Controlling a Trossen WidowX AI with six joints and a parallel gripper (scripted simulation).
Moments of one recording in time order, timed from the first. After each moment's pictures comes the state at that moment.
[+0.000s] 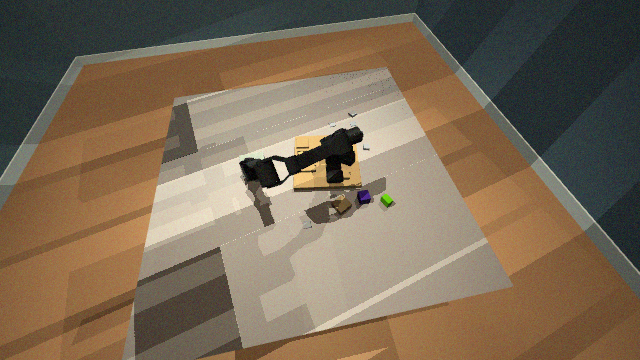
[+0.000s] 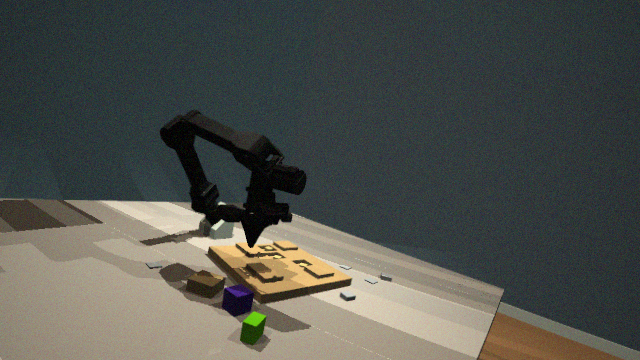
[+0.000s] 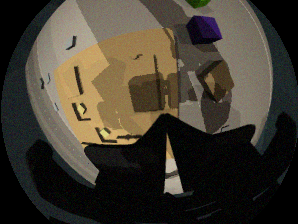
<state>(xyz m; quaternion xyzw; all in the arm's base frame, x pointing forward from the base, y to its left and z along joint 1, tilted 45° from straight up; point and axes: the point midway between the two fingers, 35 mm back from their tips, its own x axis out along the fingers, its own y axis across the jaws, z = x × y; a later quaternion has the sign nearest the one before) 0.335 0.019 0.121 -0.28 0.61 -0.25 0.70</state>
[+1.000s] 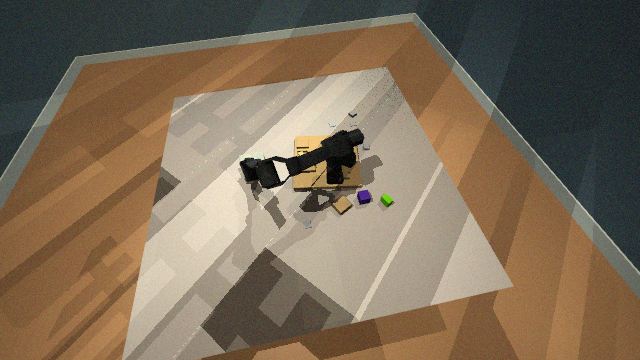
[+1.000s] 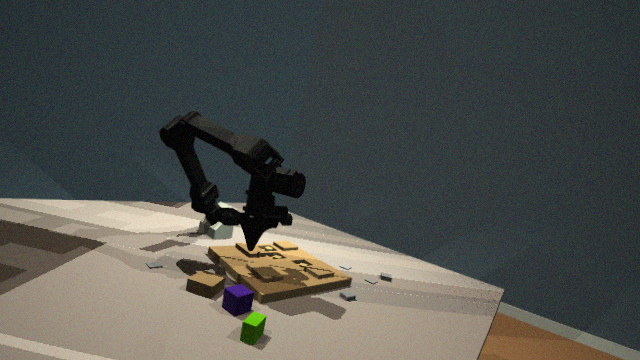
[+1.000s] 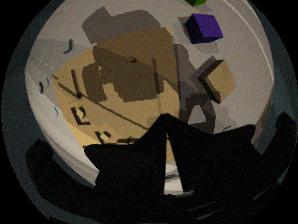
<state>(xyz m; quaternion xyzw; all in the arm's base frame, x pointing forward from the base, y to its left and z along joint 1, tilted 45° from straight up) 0.339 0.014 0.118 -0.27 0.60 -0.26 0.71</state>
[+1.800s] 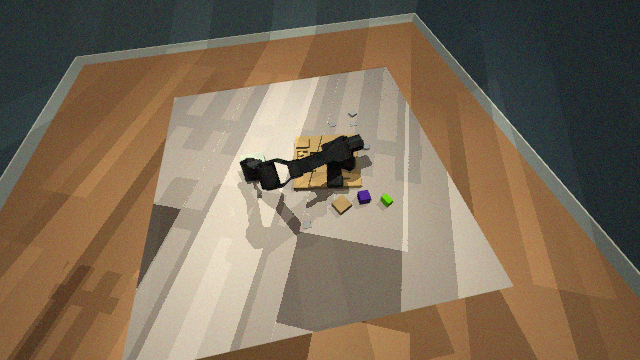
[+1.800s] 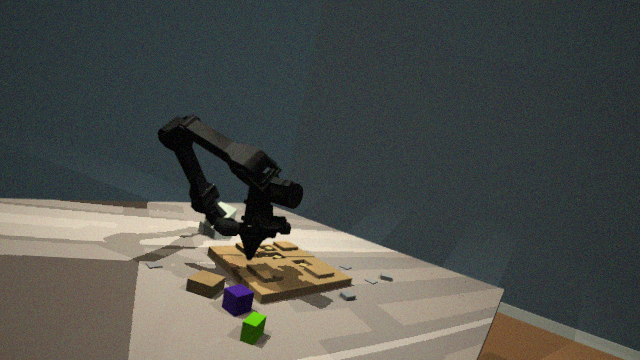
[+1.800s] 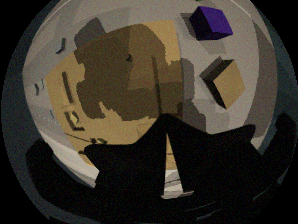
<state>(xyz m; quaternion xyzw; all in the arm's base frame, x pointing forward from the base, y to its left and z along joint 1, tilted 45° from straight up) 0.343 -0.003 0.101 -0.27 0.60 -0.26 0.71</state>
